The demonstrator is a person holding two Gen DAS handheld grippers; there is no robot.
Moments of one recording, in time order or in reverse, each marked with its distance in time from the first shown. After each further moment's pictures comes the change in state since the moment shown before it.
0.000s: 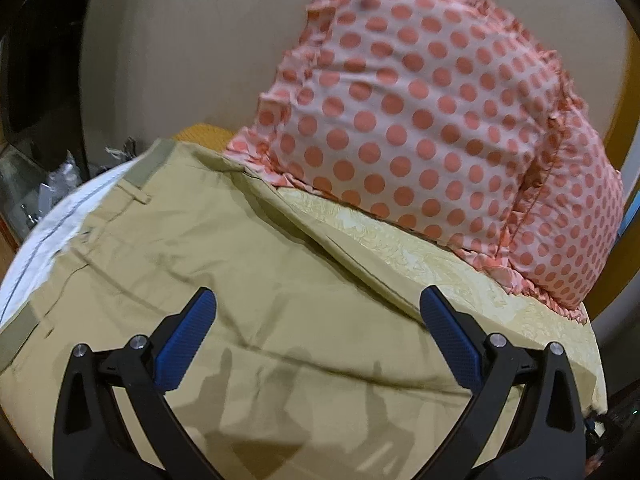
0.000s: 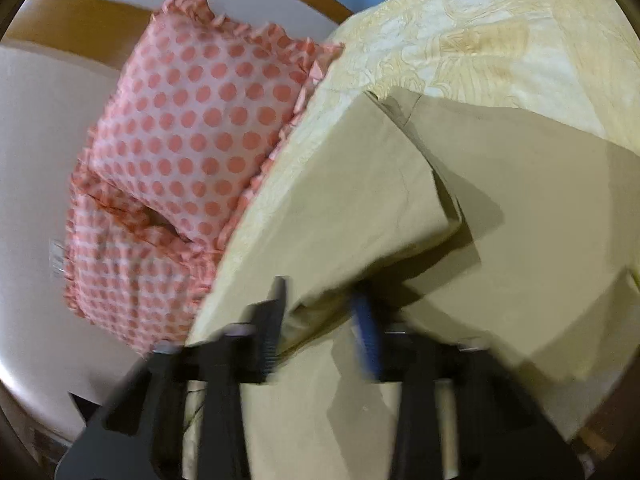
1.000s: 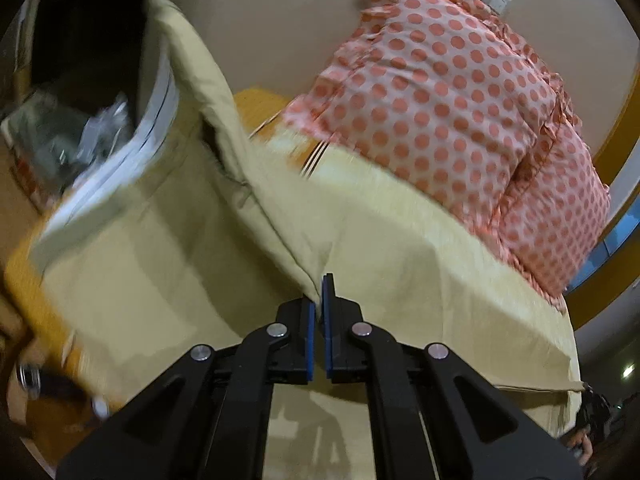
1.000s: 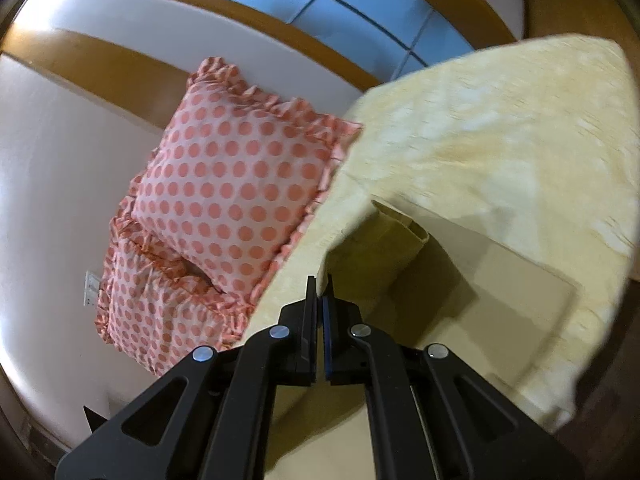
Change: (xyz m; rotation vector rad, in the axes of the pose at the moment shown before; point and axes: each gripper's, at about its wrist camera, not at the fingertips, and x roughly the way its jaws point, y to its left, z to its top) left arm -0.114 0.060 -0.093 -0.147 0.065 -0.003; right arm -0.078 -0.025 0.012 -0.002 -0.209 0.087
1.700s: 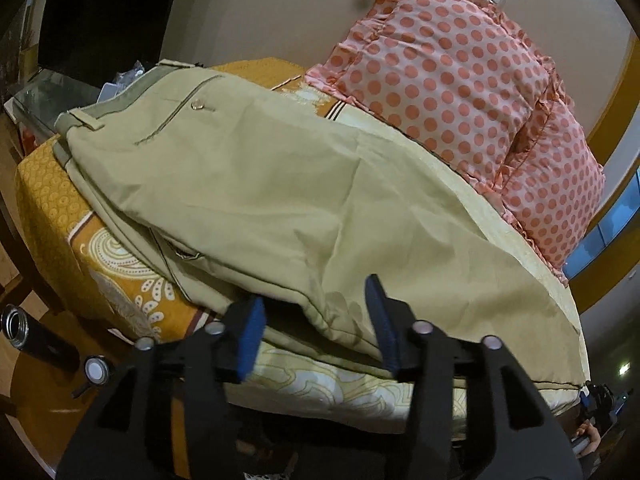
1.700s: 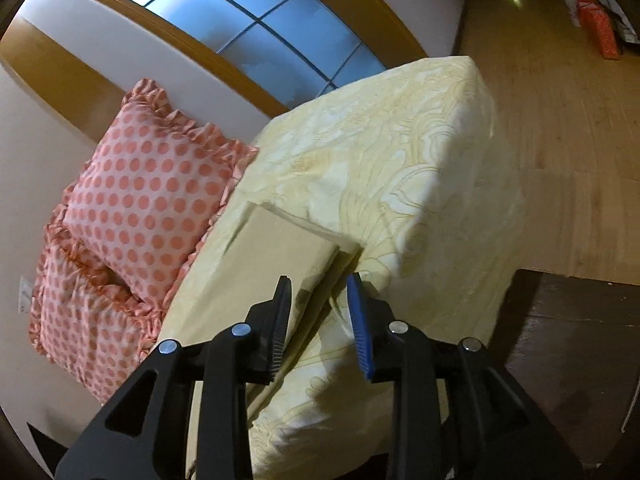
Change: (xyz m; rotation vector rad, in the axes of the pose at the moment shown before) left arm 0.000 0.029 -0.067 0.015 -0.012 -0.023; right arm -0.054 -0.032 -0.029 -0.064 -0.141 -0.296
